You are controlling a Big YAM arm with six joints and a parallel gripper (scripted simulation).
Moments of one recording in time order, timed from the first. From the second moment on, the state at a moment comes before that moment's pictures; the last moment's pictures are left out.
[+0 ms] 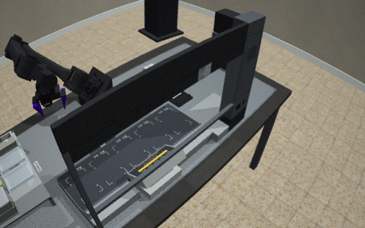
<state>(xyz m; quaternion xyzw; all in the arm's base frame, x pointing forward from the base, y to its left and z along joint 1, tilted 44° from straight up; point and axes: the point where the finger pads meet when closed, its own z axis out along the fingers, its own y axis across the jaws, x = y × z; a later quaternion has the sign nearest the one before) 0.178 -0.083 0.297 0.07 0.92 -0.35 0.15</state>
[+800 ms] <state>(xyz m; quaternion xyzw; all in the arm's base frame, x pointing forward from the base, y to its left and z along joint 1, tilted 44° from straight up) 0.189 -0.070 0.288 0.05 0.93 -0.34 0.14</state>
